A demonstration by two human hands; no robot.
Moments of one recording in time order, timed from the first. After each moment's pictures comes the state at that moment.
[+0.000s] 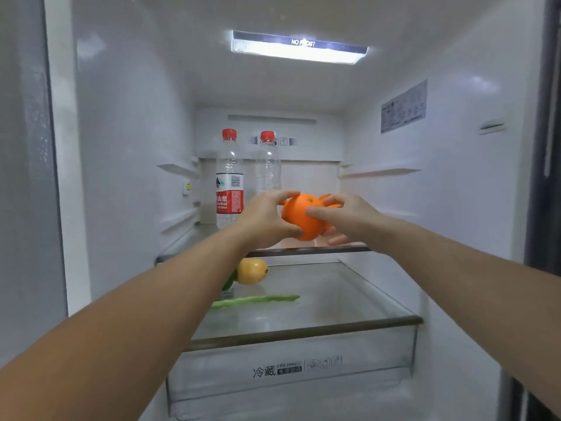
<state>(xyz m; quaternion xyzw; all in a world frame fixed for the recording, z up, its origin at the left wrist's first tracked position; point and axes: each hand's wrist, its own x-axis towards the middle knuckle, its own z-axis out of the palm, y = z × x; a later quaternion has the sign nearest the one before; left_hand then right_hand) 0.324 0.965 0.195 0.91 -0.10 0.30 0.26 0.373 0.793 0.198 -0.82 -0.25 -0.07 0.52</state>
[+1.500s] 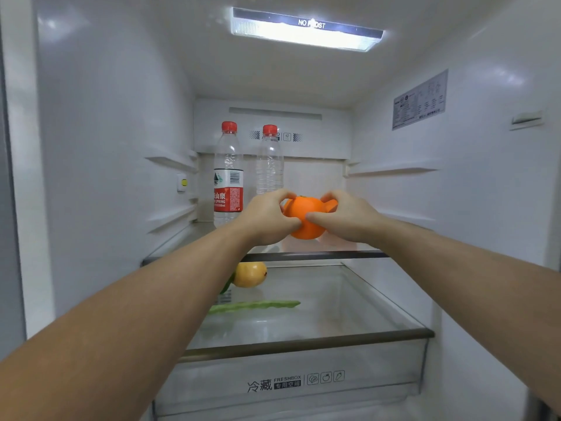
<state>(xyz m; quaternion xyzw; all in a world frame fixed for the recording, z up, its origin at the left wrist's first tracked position) 0.359 0.971 0.197 0.93 -0.05 0.27 0.26 0.412 0.808 0.202 -0.89 -0.25 -0.18 0.33</state>
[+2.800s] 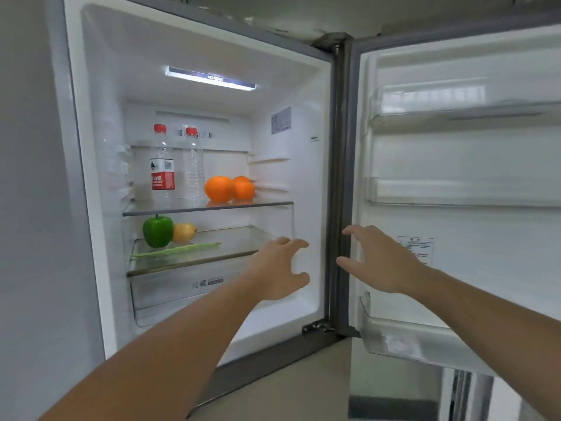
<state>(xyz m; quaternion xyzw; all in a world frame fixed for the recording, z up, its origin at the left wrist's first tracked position) 0.116 0.800 0.092 0.94 -0.24 0.17 0.19 0.077 0.593 0.114 -0.96 -0.10 -0.21 0.15</state>
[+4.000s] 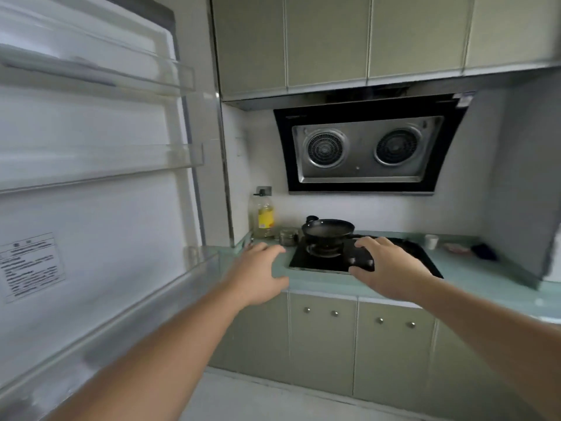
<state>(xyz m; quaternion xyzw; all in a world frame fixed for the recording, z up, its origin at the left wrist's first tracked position) -0.037 0.451 0.029 0.63 -0.74 0.01 0.21 -0.292 0.427 0.035 -0.77 0.60 -0.20 0.00</state>
